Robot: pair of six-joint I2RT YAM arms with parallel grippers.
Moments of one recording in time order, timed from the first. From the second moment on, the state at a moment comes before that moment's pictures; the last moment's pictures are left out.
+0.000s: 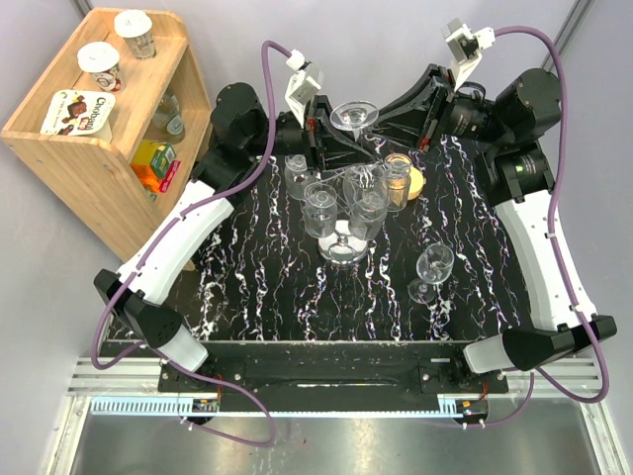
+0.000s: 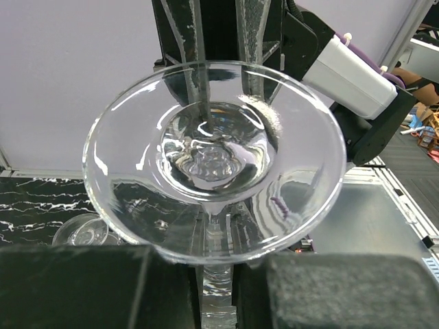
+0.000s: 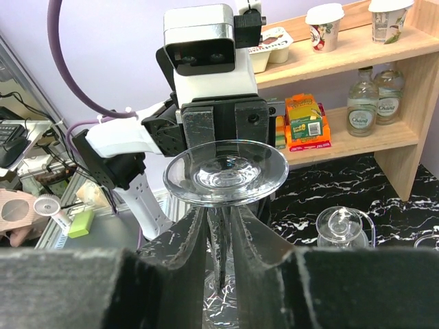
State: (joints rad) left arm -0.62 1.59 1.84 0.02 1.04 -0.37; right arm 0.29 1.43 1.85 0.02 -1.12 0.62
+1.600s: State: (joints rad) left arm -0.16 1.56 2.10 -0.52 0.90 0.06; right arm 0.29 1.33 1.86 -0.32 -0.93 0.20
